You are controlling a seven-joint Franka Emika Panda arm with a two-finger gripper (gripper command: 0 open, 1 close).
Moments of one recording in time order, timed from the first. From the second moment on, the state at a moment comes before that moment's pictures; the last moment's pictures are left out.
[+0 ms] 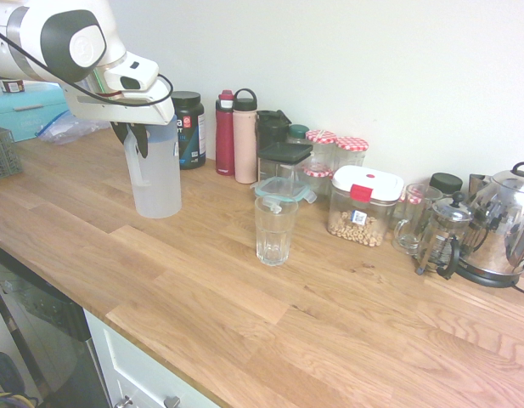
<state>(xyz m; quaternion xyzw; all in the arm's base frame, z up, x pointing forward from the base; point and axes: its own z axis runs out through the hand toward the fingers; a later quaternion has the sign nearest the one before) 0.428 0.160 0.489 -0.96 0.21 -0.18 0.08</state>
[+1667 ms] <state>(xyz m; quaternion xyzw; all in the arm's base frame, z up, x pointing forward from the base) 0.267 -0.071 0.595 -0.97 0.24 -0.08 0.02</state>
